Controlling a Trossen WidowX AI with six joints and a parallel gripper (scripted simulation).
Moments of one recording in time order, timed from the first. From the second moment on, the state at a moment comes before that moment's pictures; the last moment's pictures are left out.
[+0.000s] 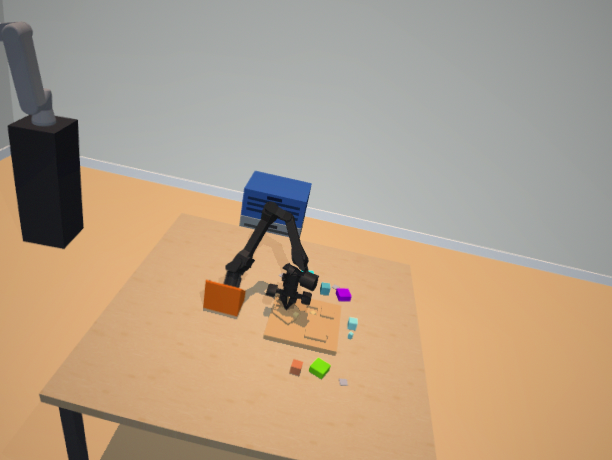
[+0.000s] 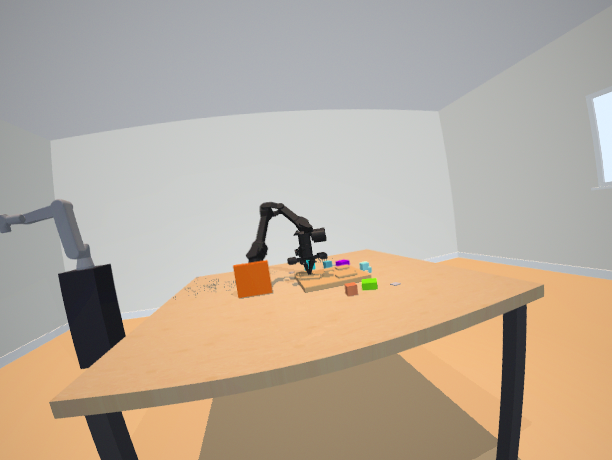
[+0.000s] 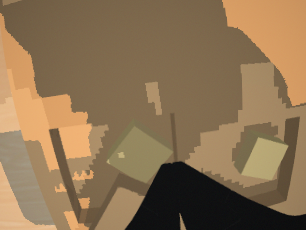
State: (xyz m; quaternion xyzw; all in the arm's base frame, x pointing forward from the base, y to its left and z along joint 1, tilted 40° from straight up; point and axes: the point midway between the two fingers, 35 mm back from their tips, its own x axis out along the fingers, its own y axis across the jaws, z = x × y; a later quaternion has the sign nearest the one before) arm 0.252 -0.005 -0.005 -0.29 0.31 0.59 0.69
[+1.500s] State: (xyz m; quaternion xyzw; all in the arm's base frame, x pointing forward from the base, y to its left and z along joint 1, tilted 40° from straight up) arm 0.215 -0.029 -0.028 -0.29 0.31 0.59 0.69
